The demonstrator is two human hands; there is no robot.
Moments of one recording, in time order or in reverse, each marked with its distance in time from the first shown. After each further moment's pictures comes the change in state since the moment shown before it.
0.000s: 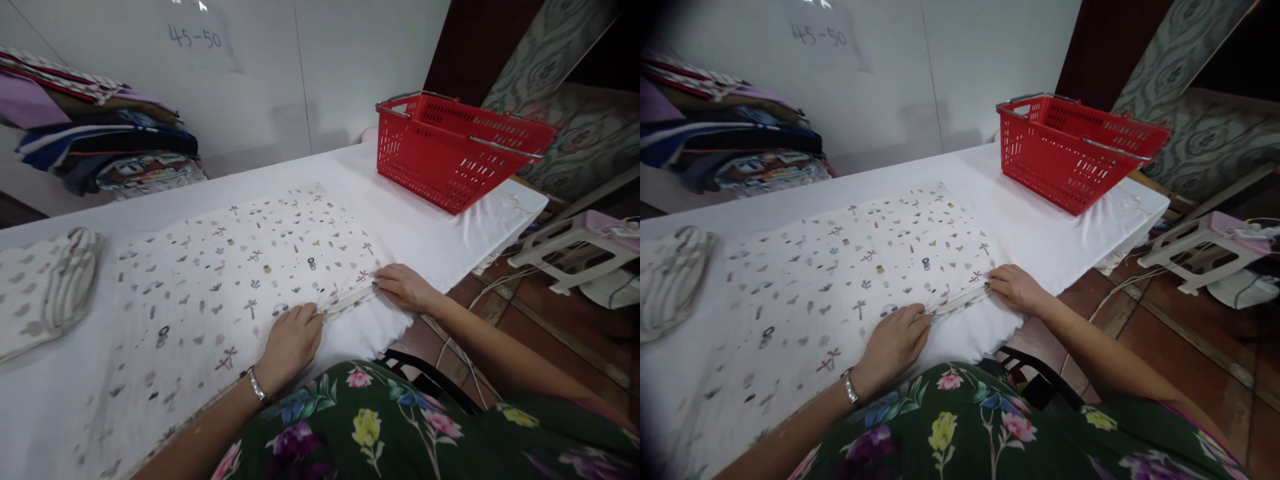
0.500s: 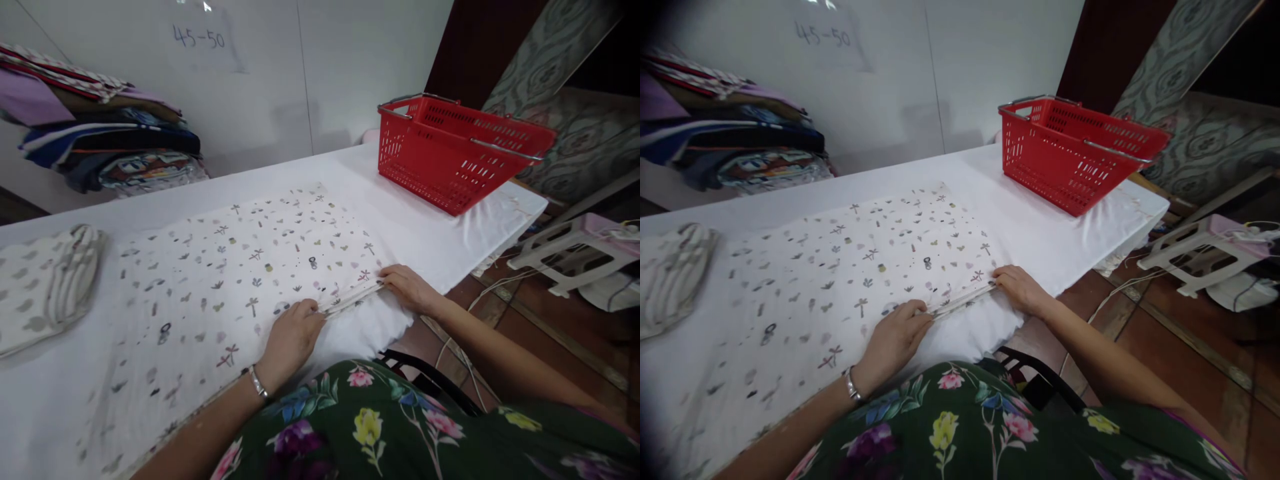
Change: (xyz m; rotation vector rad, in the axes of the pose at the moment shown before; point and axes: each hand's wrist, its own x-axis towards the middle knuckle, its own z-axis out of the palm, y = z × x) left_hand 0.002 -0.002 0.001 -0.153 0.045 -0.070; right_hand -0.003 -0.005 -0.003 0.152 0.113 0.120
